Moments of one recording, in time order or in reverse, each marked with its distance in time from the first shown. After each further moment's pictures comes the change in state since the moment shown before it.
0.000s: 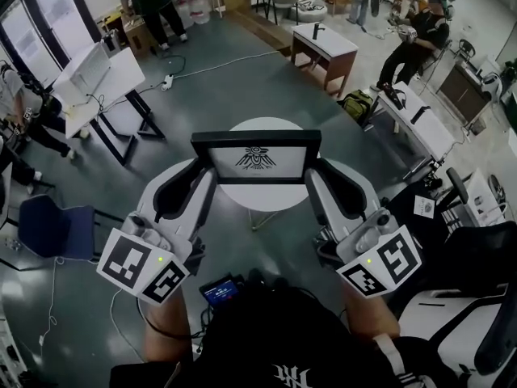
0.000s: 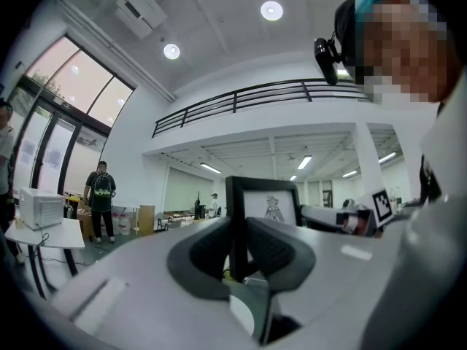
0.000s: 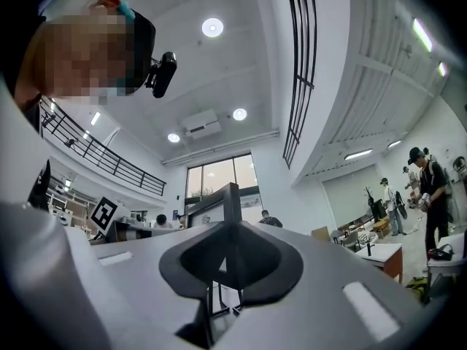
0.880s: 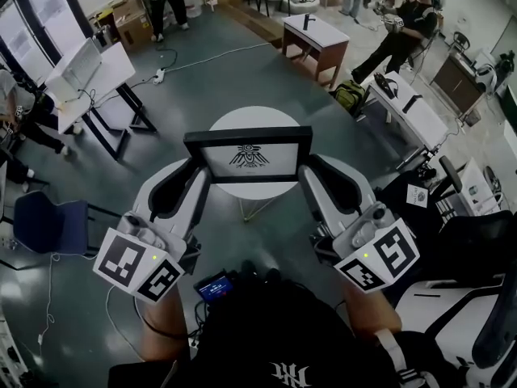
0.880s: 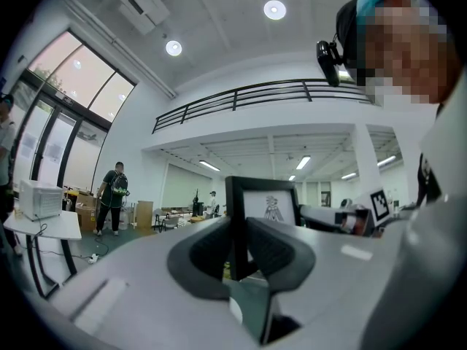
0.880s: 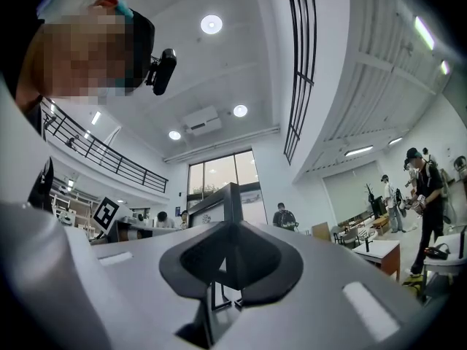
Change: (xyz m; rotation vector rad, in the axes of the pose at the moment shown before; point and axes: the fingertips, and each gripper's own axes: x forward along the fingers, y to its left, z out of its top) left arm 0.000 -0.043 -0.023 -0.030 0.019 -0.006; right arm -0.046 -0.011 -0.007 0.009 0.039 0.014
